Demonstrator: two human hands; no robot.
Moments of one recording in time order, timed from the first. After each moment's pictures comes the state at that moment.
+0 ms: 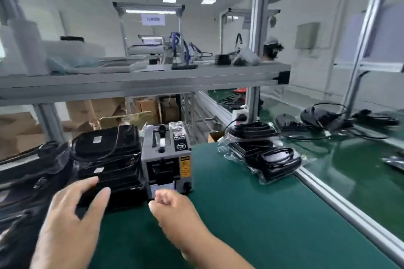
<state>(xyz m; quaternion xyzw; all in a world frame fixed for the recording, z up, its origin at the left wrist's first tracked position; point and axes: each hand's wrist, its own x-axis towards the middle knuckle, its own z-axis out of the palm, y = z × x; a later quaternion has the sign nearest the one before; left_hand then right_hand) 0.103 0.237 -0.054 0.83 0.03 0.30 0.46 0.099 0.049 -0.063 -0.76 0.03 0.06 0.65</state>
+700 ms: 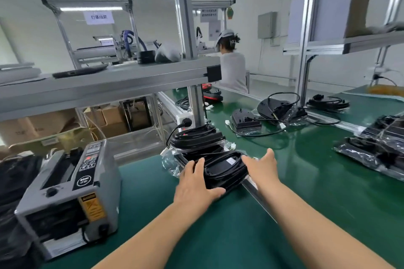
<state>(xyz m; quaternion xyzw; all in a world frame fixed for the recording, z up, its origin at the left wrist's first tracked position) 0.221 -0.143 -0.096 0.93 -0.24 -0.01 0.27 0.183 -0.327 -0.097 -0.72 0.38 -0.24 0.54</state>
